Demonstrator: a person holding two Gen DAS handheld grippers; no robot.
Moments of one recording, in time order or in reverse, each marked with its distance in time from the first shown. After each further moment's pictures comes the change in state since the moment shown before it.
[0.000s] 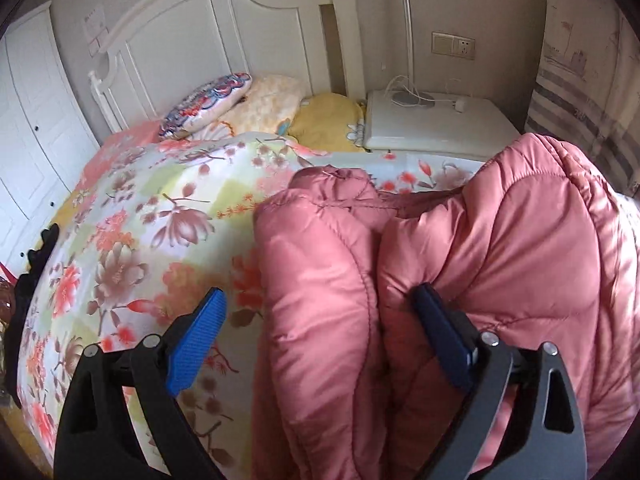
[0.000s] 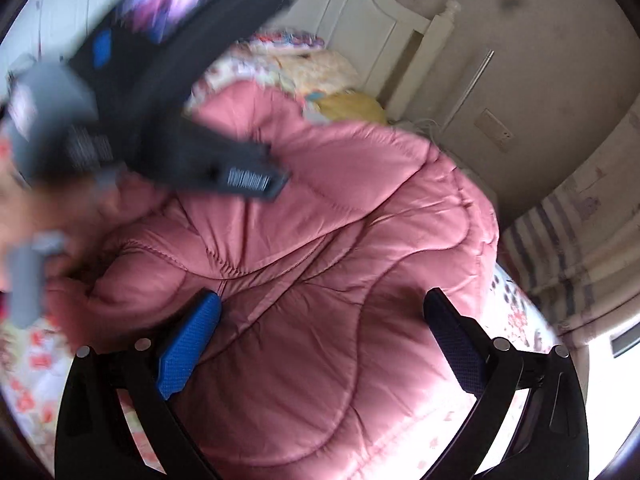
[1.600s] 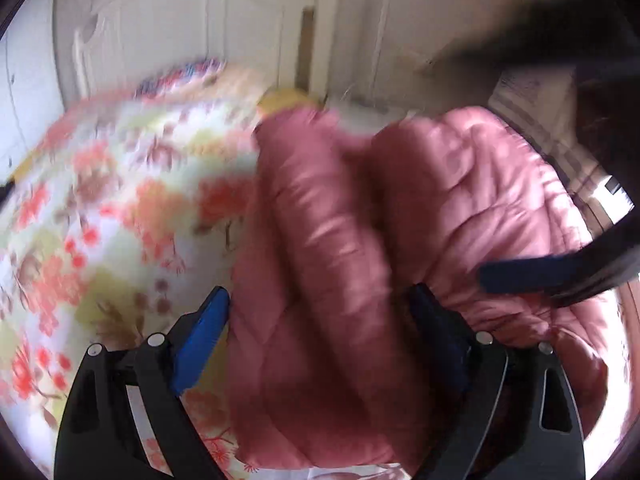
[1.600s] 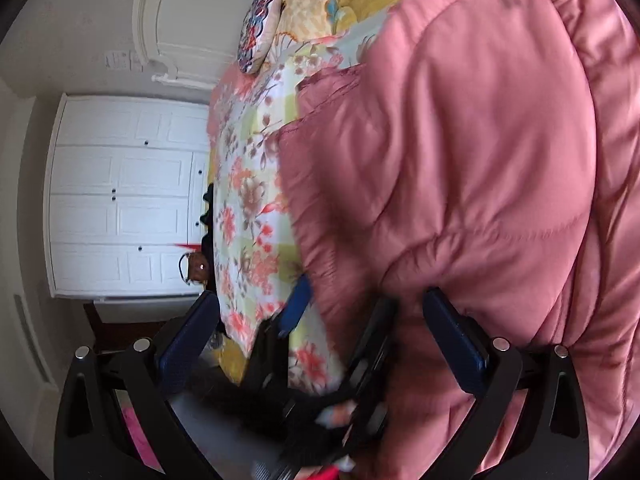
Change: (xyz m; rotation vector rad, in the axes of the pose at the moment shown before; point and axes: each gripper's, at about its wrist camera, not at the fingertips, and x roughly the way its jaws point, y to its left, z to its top) left arm -0.041 0.009 -0.076 -0.138 0.006 -0.271; right arm 0.071 -0.051 0.034 0.915 0.365 0.926
